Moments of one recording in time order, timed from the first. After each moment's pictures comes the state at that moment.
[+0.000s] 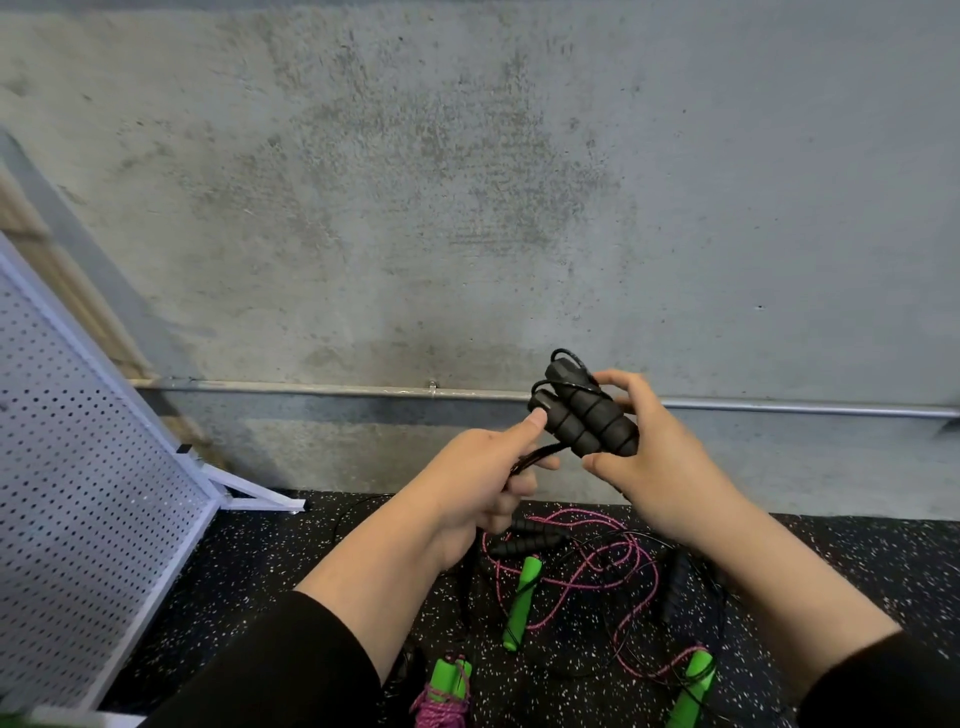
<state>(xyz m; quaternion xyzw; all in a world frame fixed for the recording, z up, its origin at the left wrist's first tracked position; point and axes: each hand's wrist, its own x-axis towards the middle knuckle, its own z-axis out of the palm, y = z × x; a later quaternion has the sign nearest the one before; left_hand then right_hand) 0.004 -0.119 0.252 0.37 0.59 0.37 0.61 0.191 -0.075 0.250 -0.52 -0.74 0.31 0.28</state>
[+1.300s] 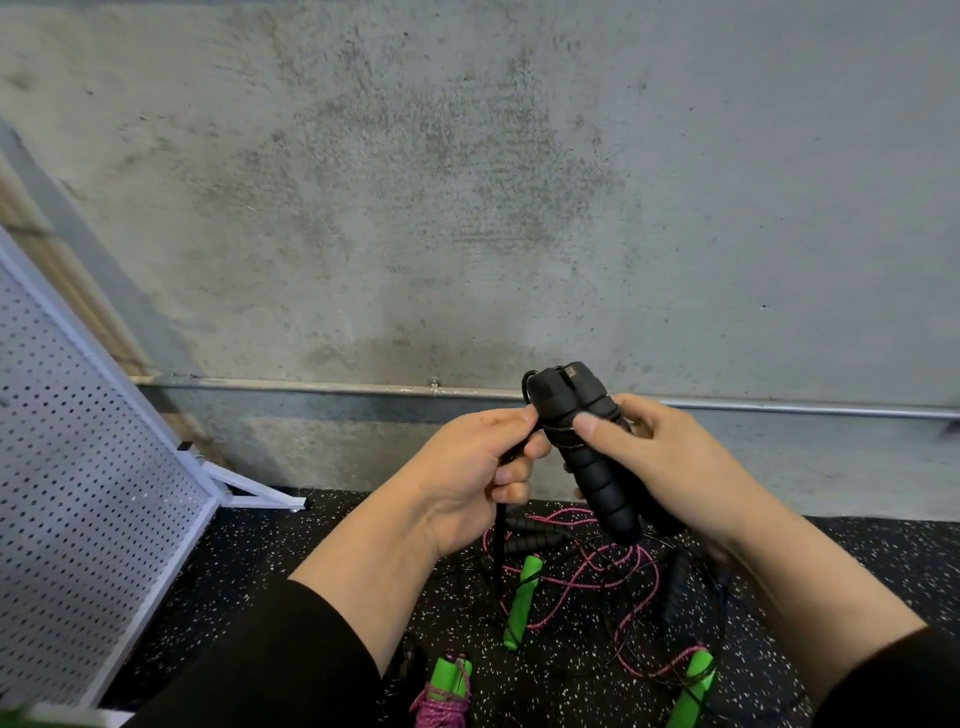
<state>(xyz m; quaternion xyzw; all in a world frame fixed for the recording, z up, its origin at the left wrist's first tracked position) -0.003 -0.117 0.256 0.32 0.42 0.47 0.70 0.188 -0.089 0.270 -0.45 -0.63 0.54 0.32</state>
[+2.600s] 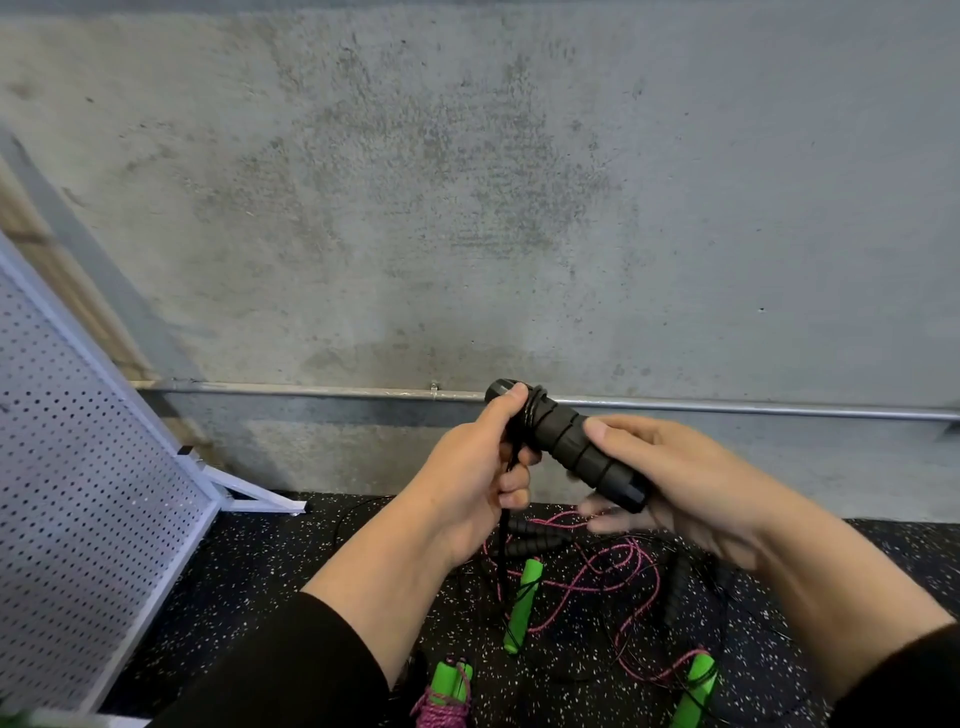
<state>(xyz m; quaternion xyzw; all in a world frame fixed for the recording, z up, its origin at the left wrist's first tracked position) 0.008 -0.114 0.253 0.27 0.49 0.51 0.66 0.195 -0.086 0.276 -0.46 -0.51 0.69 0.24</state>
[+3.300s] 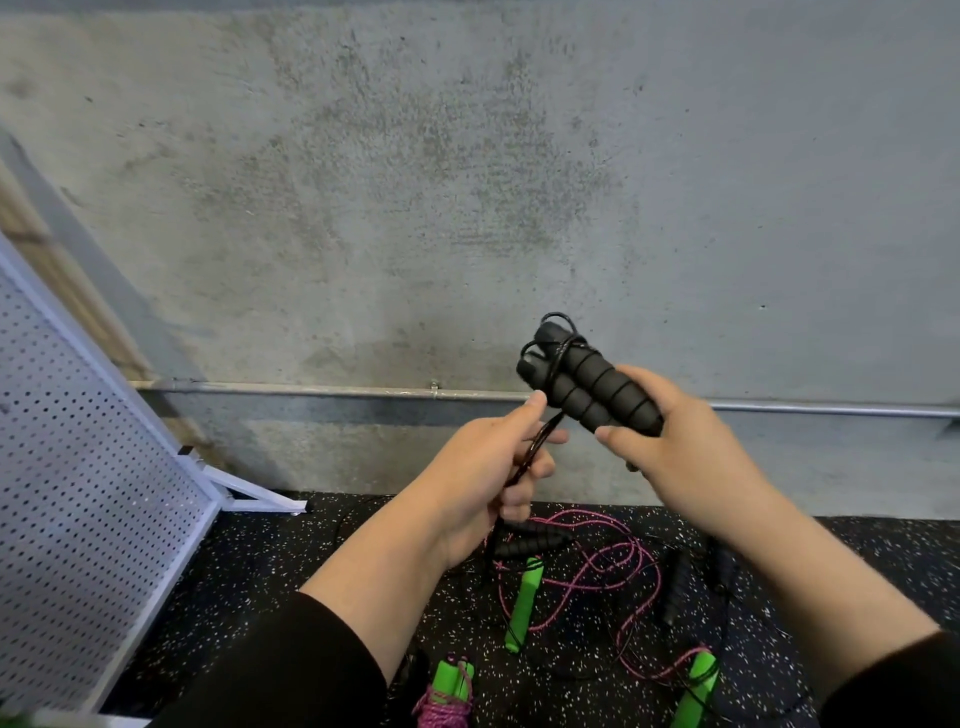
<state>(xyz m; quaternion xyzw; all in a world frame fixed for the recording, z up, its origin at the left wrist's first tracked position) 0.006 -0.118 0.258 0.36 0.53 0.43 0.64 0.197 -0.073 0.265 -0.51 -0.72 0.34 0.33</state>
